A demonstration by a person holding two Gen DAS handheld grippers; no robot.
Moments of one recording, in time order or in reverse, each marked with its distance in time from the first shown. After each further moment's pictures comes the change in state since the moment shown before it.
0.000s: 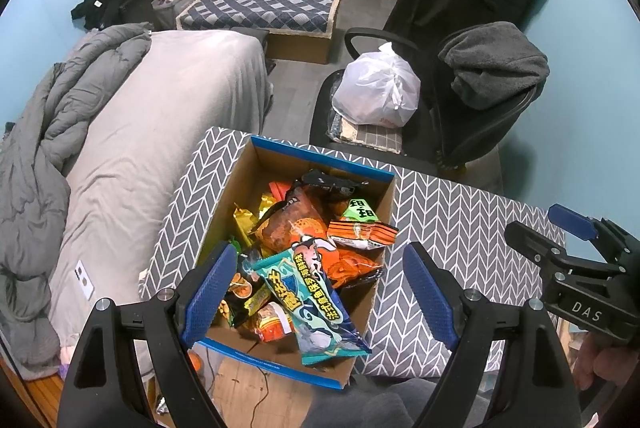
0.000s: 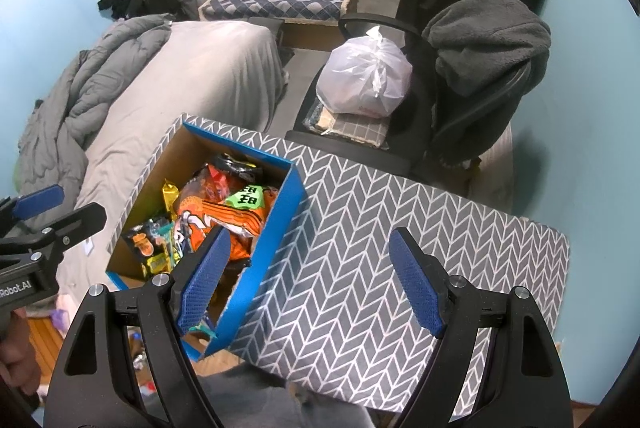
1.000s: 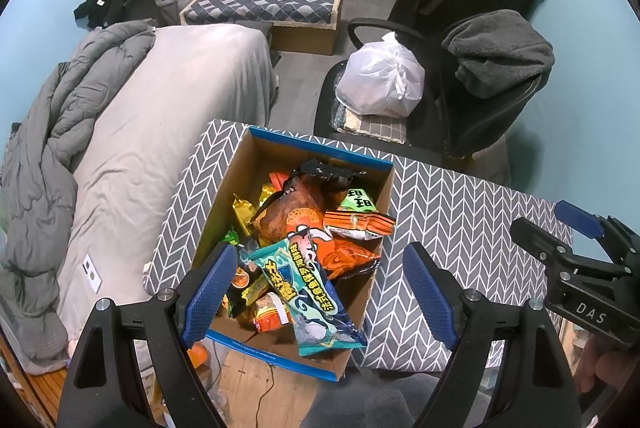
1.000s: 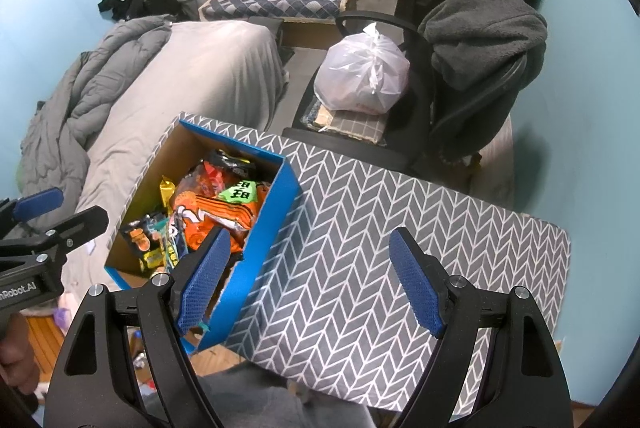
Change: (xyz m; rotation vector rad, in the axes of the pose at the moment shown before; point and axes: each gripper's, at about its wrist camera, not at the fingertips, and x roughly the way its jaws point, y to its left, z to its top) left arm 0.000 -0.016 -0.004 0.001 0.036 0.041; right arm -0.005 -0.008 -0.008 0.007 0.001 0.011
